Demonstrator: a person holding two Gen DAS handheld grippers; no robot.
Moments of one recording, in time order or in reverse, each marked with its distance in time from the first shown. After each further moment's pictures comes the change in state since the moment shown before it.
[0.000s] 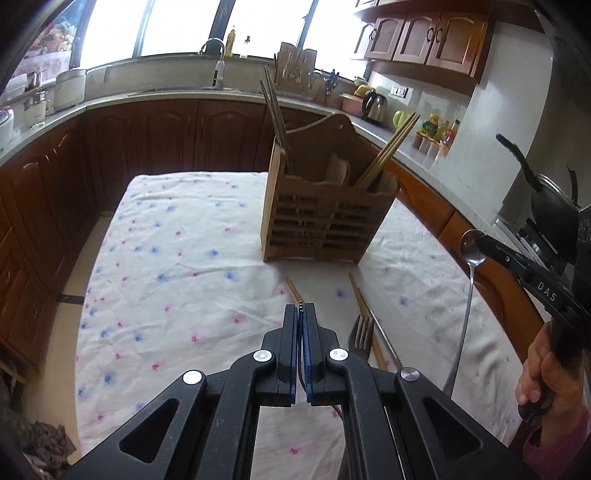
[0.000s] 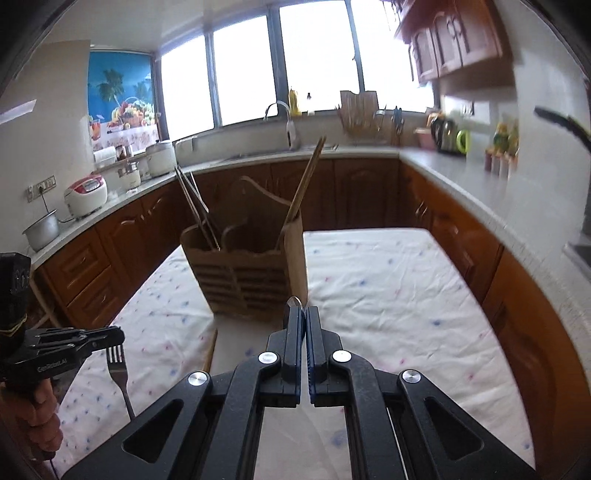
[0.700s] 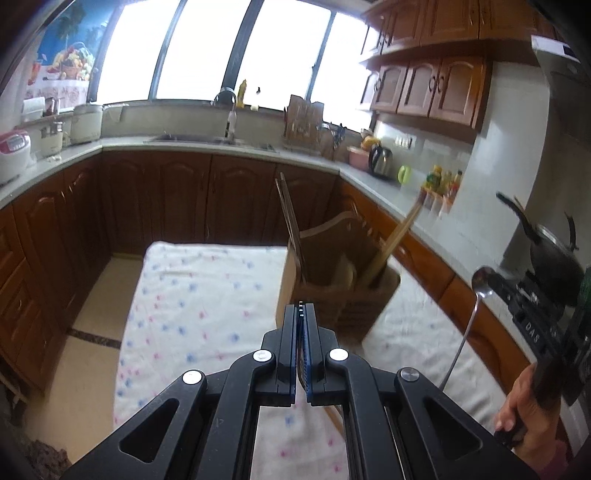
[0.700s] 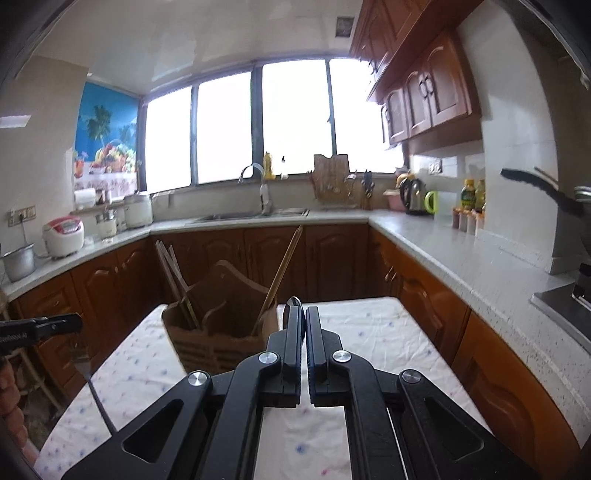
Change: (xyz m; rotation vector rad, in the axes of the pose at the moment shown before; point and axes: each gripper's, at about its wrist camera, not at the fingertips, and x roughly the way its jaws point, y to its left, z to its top) left arm -0.053 0.015 0.050 -0.008 -0.208 0.022; right arm -0.014 0.004 0.030 0.008 -0.274 -0.132
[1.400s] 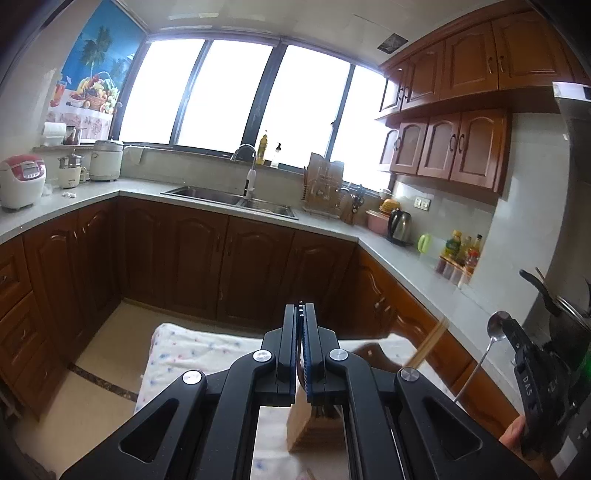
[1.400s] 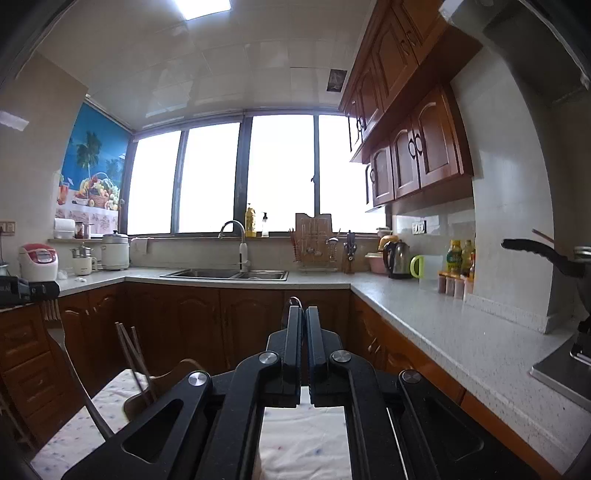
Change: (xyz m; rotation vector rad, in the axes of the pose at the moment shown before) left arm 0.039 0.007 0.048 -0.037 -0.211 0.060; right arm 0.045 0.012 0.044 -0.048 -0.229 -0.089
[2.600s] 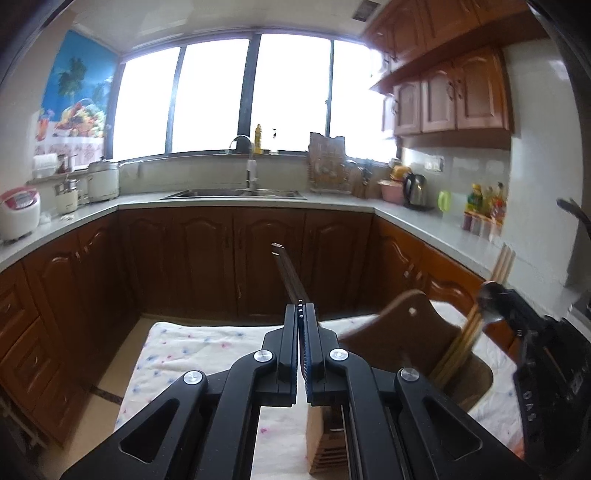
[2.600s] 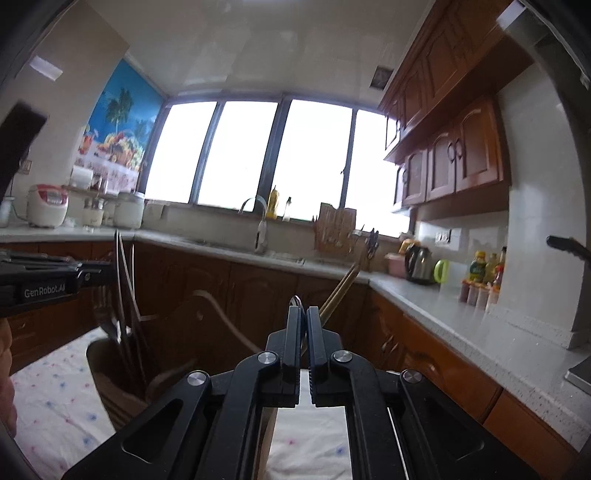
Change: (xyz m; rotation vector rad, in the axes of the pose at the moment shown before) left arm 0.082 -0.041 -0.059 0.186 0.032 0.082; right arm 0.044 0.052 -0.063 -0.161 0.043 0.064
